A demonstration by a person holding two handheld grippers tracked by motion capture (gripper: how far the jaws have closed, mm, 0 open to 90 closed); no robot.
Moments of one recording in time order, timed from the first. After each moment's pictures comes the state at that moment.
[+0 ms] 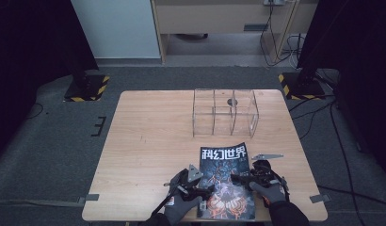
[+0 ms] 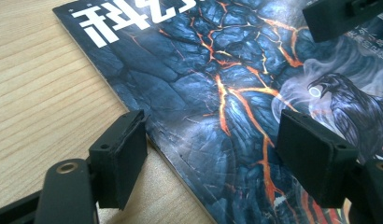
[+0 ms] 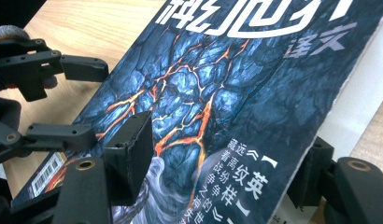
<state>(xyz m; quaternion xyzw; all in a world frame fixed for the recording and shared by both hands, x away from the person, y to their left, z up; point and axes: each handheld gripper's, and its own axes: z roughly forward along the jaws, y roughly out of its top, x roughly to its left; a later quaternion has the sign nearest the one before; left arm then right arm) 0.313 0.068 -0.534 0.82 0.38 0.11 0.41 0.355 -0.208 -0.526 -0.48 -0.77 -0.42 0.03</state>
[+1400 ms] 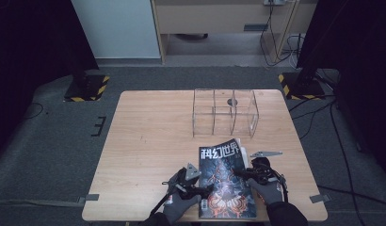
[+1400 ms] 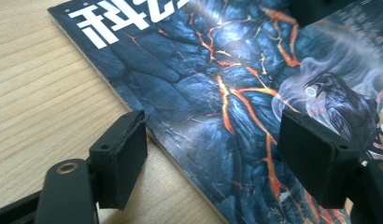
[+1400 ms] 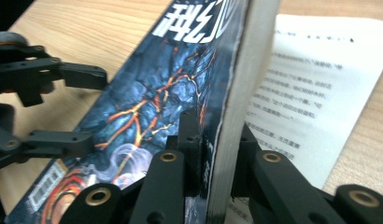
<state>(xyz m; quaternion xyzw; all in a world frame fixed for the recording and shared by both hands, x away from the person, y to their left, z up) 0.317 0.073 -0.534 0.82 0.39 0.10 0.41 0.355 -0.202 -0.511 -0.48 -0.78 -0.41 -0.01</state>
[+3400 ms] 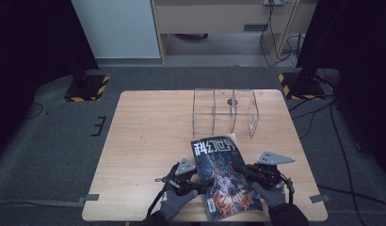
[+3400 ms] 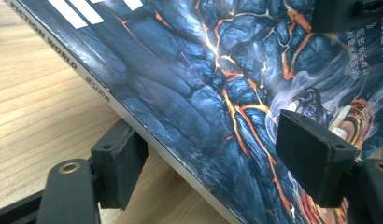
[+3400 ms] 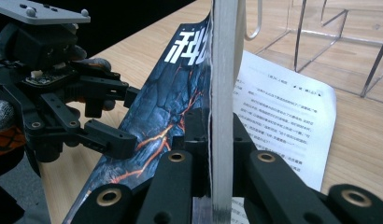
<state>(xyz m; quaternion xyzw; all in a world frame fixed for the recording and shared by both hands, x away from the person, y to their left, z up) 0.319 0.084 -0.508 0.77 0.39 0.06 0.50 0.327 -0.203 -0.471 -0.35 -0.76 -0.54 -0.08</state>
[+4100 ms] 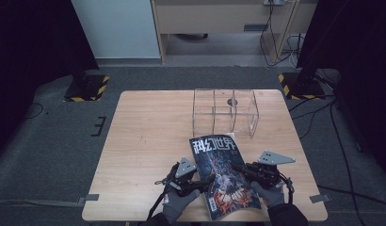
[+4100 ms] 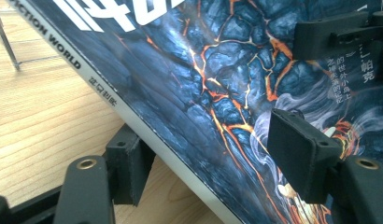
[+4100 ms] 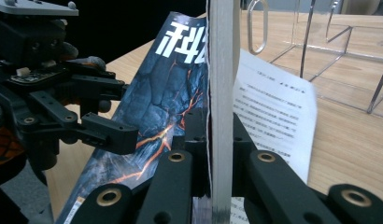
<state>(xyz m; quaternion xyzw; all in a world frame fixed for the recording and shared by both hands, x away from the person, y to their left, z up) 0.309 0.079 -0.489 0.76 0.40 0.09 0.51 0.327 -0.200 -0.468 -0.34 -0.75 -0.55 -0.09</state>
